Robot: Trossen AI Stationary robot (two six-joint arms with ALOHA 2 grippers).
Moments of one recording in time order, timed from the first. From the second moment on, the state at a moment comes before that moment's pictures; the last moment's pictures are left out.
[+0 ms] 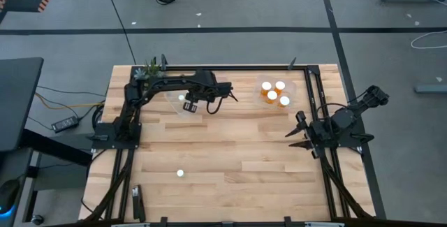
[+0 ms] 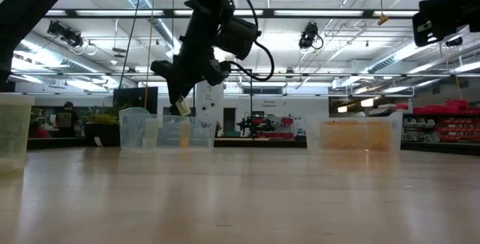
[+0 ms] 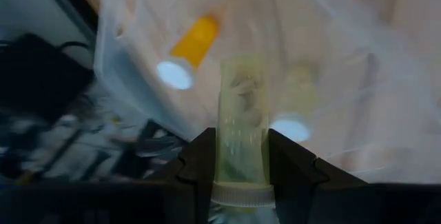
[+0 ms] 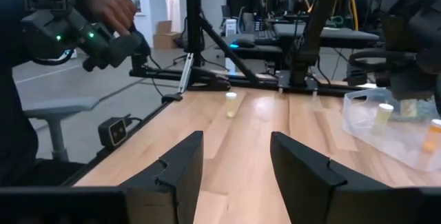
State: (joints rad) left arm 0.28 2.08 1.72 -1.47 -0.58 0.46; right arm 0.55 0.06 0.12 -0.10 0.27 0.00
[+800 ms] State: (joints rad) left arm 0.26 2.26 1.72 -1.55 -0.76 0.61; right arm 0.55 0.06 0.12 -0.10 0.26 0.06
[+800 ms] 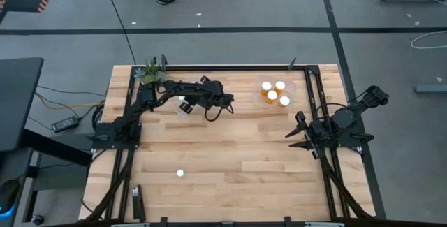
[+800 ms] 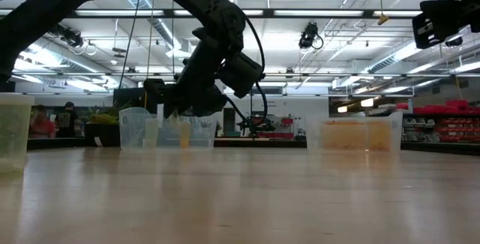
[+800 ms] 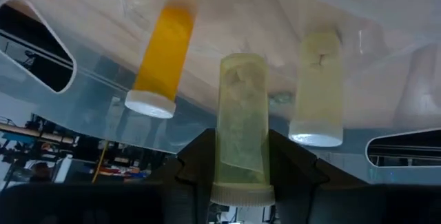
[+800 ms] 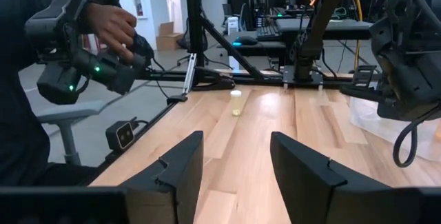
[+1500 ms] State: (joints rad) left arm 0.25 2.26 1.57 -1.43 -0.71 0.69; right arm 0.55 0.06 0.12 -0.11 0.26 0.06
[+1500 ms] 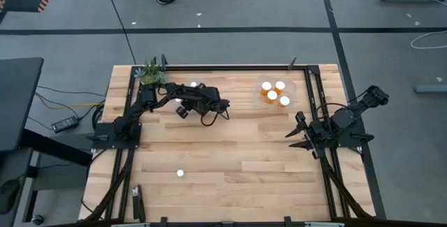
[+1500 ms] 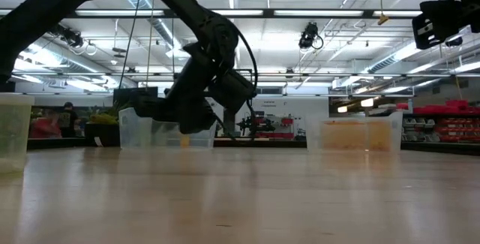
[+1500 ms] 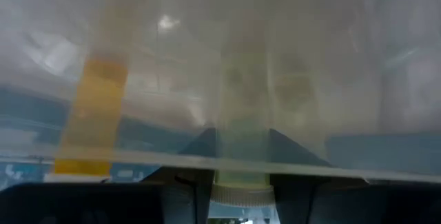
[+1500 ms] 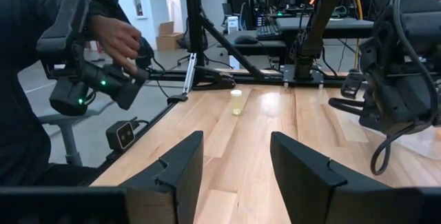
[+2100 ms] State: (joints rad) left arm 0.24 2.26 1.55 -1.41 -0.71 0.71; right arm 0.55 0.06 0.12 -0.11 0.26 0.06
